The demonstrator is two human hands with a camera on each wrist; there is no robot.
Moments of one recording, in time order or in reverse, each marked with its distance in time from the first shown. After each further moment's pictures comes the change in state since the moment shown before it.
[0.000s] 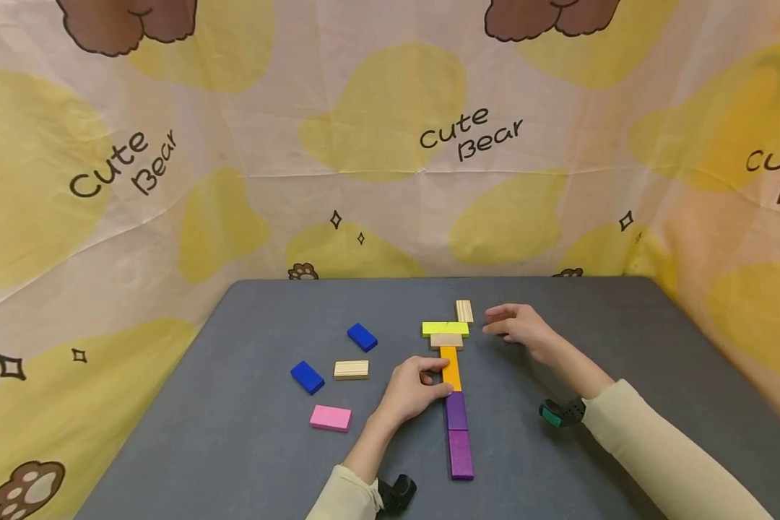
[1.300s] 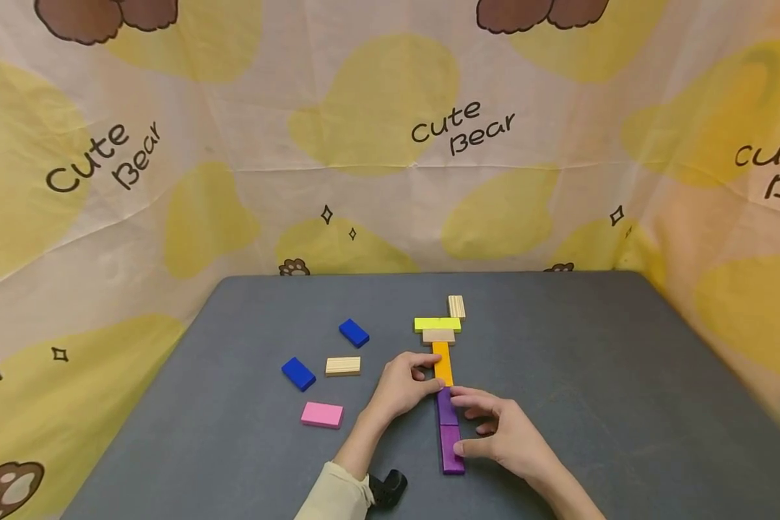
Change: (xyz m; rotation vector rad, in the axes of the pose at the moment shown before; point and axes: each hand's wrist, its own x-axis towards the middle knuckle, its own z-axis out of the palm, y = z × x) left_hand 0.003 0.000 -0.002 0.036 -0.002 -0.001; right_hand -0.144 0.015 0.085 0.061 -0.095 -0.191
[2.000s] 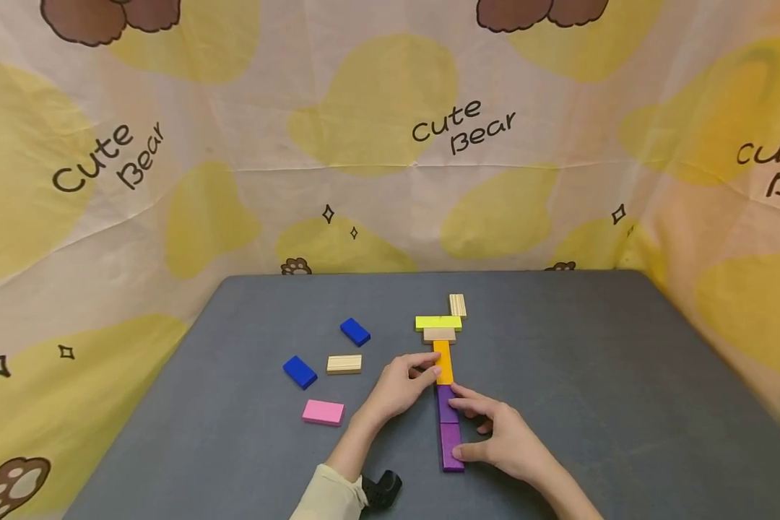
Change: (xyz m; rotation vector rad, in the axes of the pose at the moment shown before) left_hand -0.009 0.000 -0.008 -0.042 -0.070 0.048; right_hand 0.002 0.004 0.003 -0.209 -0.036 -0.030
